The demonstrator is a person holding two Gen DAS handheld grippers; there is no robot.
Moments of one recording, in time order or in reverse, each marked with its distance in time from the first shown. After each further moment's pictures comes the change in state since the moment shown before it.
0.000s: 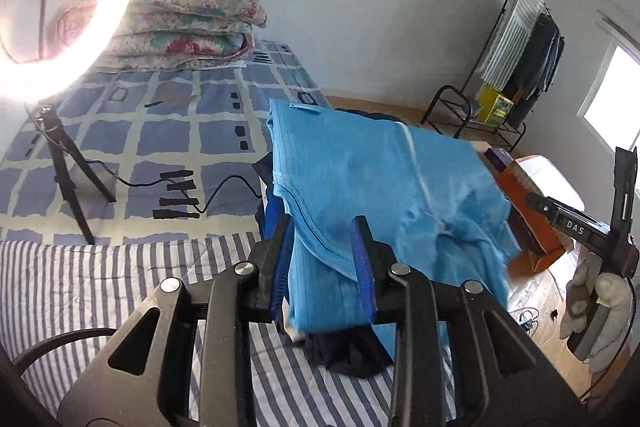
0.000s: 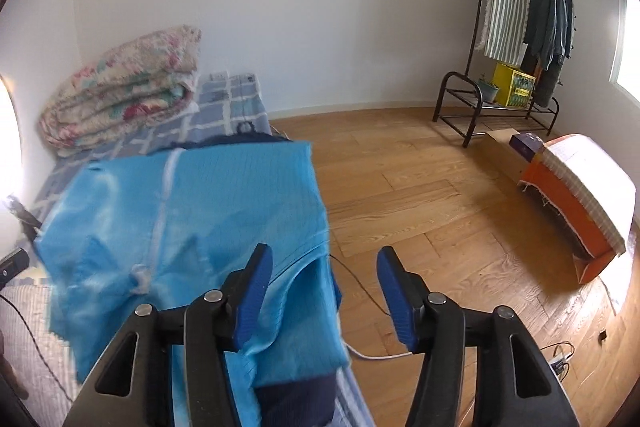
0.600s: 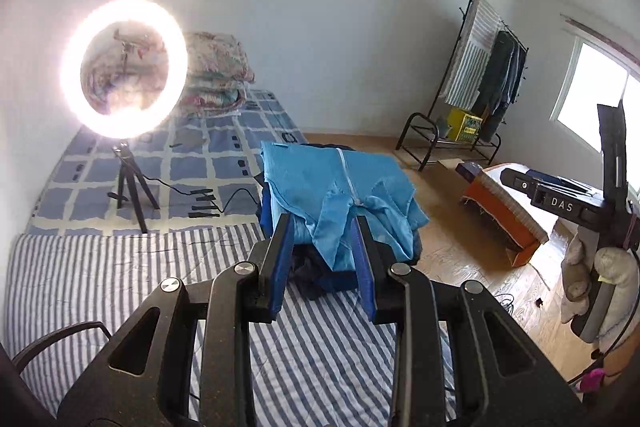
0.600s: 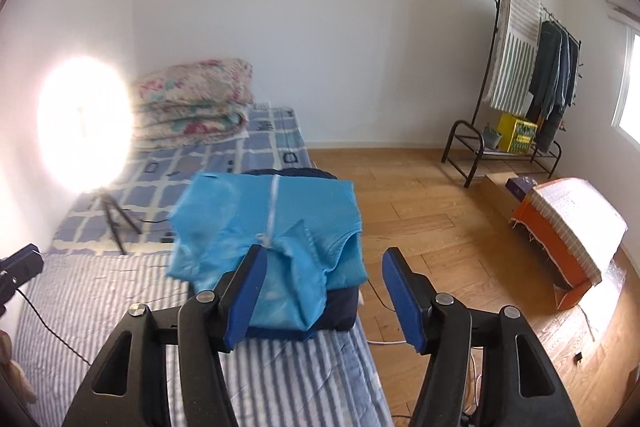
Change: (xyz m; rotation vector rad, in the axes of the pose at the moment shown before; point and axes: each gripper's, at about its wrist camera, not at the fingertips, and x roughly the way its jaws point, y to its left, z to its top) left arm -0.247 -0.047 -0.060 0.076 -0.152 -0.029; right arm -0.231 0.056 -0.023 -0.117 -0.115 0.046
